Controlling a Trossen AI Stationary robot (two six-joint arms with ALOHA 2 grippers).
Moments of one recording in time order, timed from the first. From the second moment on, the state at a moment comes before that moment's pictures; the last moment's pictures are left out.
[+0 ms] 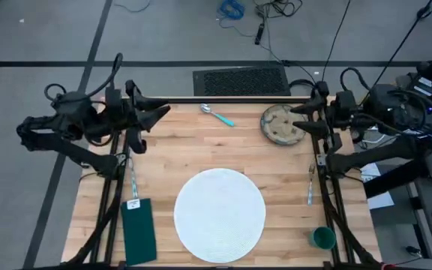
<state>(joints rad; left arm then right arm) -0.15 1.01 1.43 -0.20 -0.38 0.01 -0.01 0.84 1.34 -0.39 -0.06 0.04</state>
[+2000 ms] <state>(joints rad) -0.05 1.73 1.26 -0.83 0.02 -0.20 0.07 1.10 1.34 -0.50 -0.05 0.33</state>
